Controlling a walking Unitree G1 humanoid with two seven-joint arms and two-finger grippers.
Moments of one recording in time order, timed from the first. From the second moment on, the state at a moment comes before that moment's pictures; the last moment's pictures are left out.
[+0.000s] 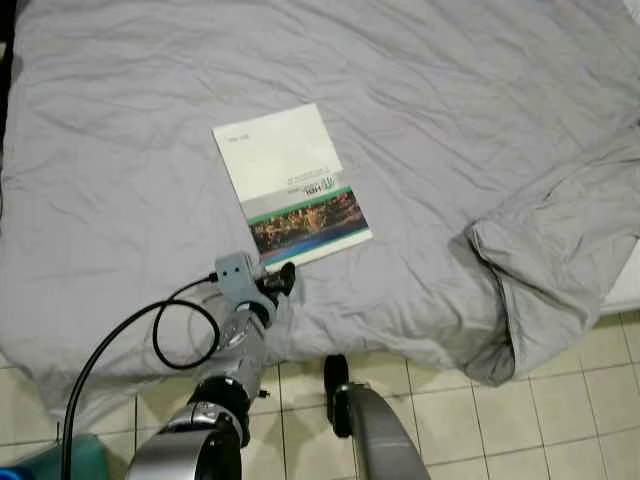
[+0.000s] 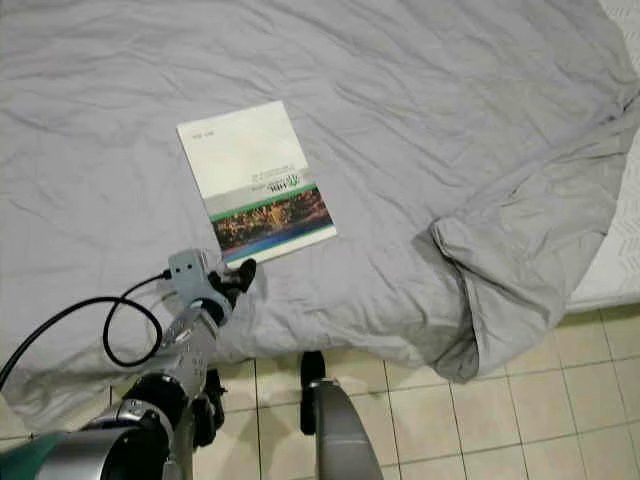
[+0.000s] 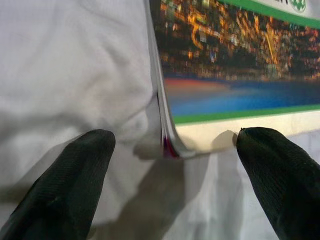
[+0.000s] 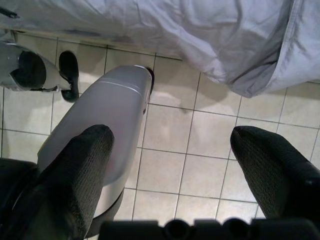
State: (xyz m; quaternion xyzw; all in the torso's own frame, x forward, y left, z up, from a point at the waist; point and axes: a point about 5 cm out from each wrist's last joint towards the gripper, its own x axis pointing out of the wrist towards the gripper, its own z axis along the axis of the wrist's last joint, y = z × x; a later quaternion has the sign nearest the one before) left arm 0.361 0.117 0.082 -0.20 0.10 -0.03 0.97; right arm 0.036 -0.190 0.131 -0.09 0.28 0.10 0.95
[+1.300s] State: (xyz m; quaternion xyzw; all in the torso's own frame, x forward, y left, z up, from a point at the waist) left arm 0.378 0.101 0.099 -0.25 0.18 -0.04 0.95; right arm 0.018 -0.184 0.132 -0.09 0.29 0.10 0.95
